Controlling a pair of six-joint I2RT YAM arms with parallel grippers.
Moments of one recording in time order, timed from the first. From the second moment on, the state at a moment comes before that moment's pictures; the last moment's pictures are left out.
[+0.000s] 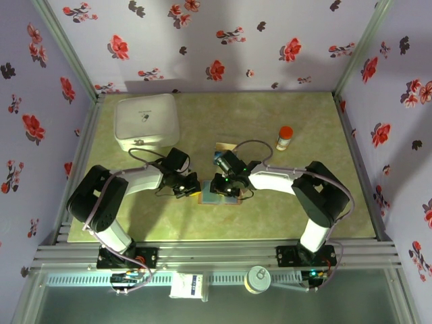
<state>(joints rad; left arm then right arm) -0.60 1.65 0.77 -0.26 0.44 -0.81 0.83 1.73 0.95 -0.30 -0.27 0.95</state>
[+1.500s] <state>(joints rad) -0.60 1.65 0.80 -0.32 0.43 -0.78 0.83 1.71 0.95 -0.26 -0.29 0.93</state>
